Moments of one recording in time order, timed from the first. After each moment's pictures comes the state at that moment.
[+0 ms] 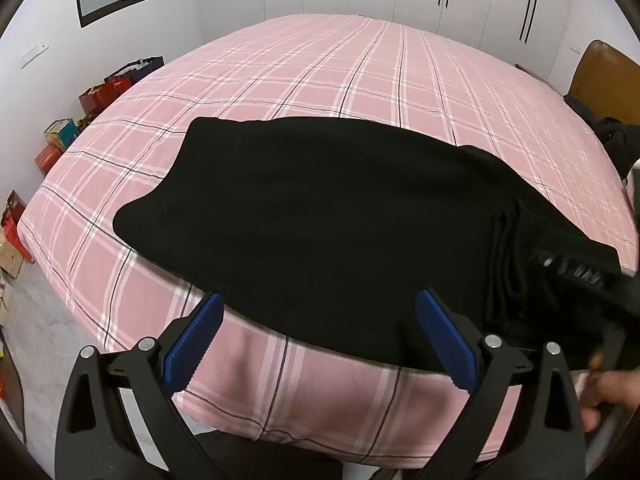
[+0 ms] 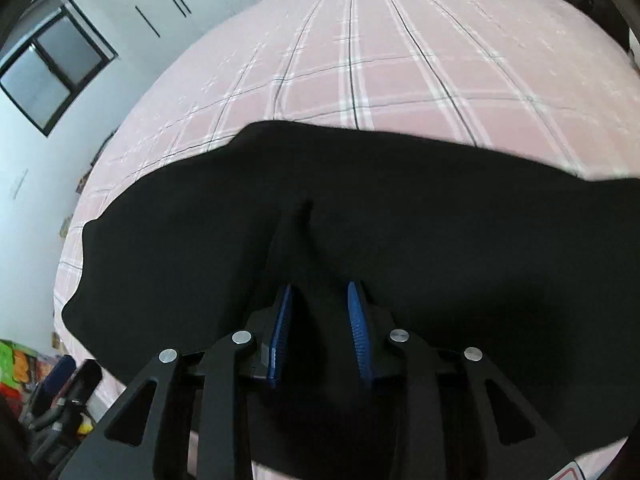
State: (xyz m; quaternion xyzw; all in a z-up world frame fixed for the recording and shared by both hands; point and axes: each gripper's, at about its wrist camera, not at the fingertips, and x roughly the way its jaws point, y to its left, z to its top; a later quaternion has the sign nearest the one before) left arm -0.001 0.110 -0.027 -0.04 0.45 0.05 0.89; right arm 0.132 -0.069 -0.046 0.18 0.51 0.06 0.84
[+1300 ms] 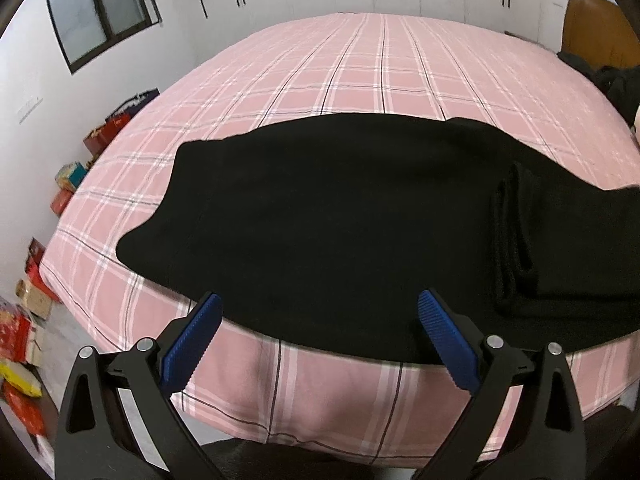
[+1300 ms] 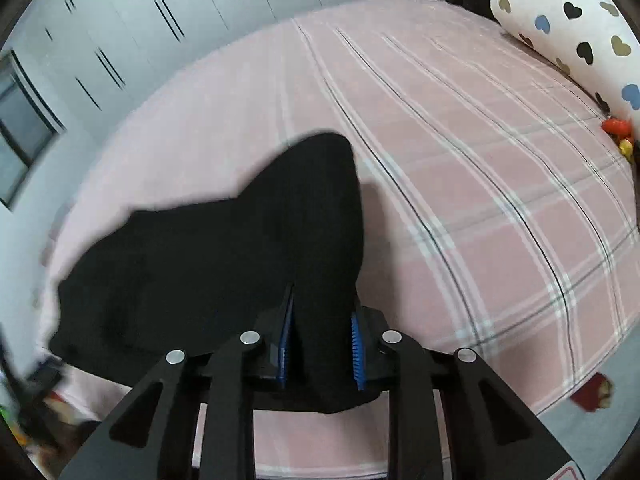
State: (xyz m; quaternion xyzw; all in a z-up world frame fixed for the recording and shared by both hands) left arm 0.000 0.078 -0.034 0.06 0.45 0.06 0.89; right arm 0.054 -0.232 -0.100 0.17 0.50 -0.09 0.84
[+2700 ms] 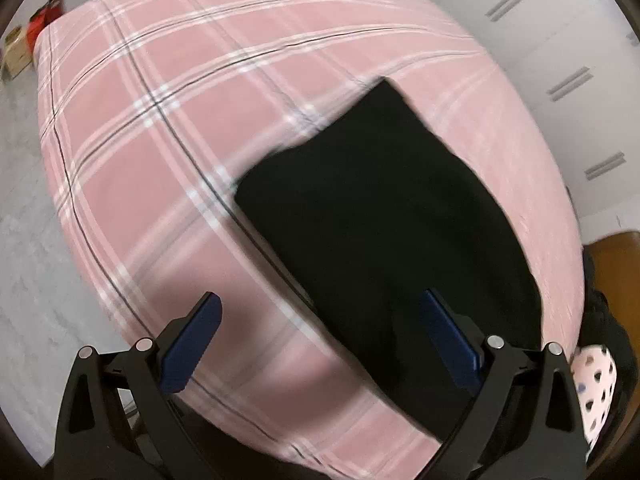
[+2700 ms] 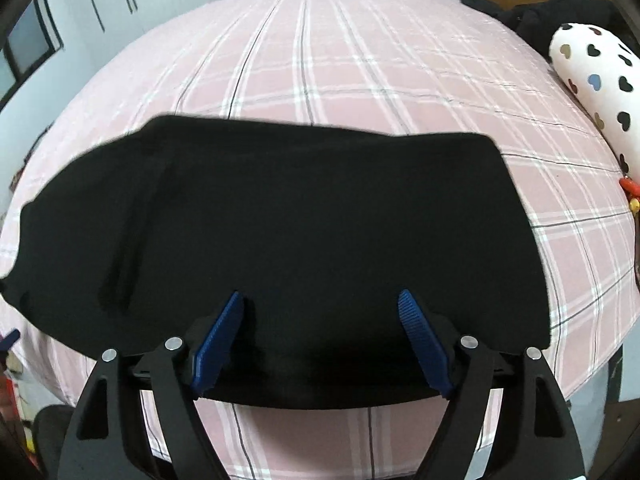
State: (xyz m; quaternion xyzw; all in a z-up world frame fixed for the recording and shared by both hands) left arm 0.030 0.281 -0.065 -0.34 0.50 0.13 0.79; right arm 0.092 -0.110 -0.081 0.10 0.50 -0.09 0.85
